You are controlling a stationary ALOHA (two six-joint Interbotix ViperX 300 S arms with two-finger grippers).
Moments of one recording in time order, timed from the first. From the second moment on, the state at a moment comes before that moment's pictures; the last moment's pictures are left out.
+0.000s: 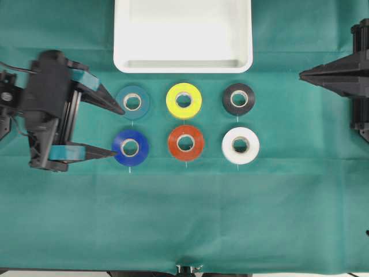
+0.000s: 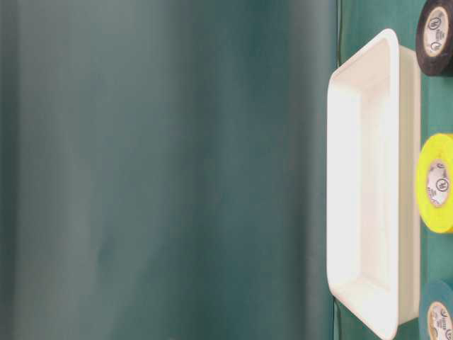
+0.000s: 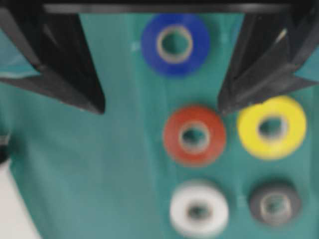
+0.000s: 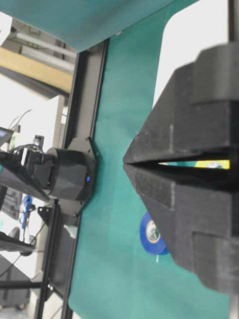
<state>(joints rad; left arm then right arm) -0.19 -0.49 0.67 -0.01 0.46 -0.11 0.00 -0.94 1.16 0.00 -0.26 0.00</state>
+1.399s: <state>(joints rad) -0.24 -0.28 0.48 -0.01 0.86 -0.16 0.00 -0.94 1.16 0.00 -0.25 0.00</state>
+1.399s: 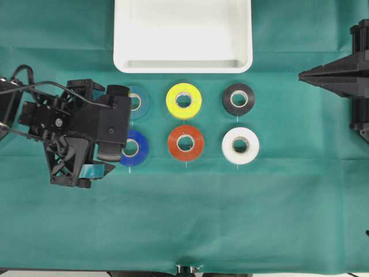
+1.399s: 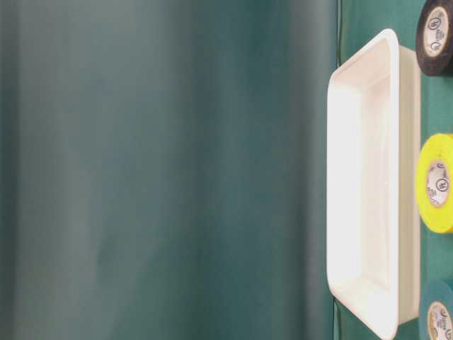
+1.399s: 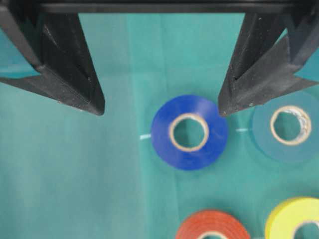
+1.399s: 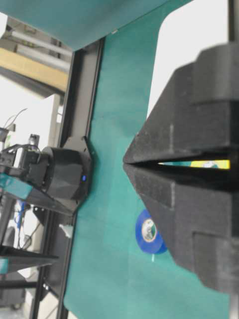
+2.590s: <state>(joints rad) -0.27 -0.02 0.62 -0.01 0.59 -0.16 0.00 -0.90 1.16 0.00 -0.25 0.00</state>
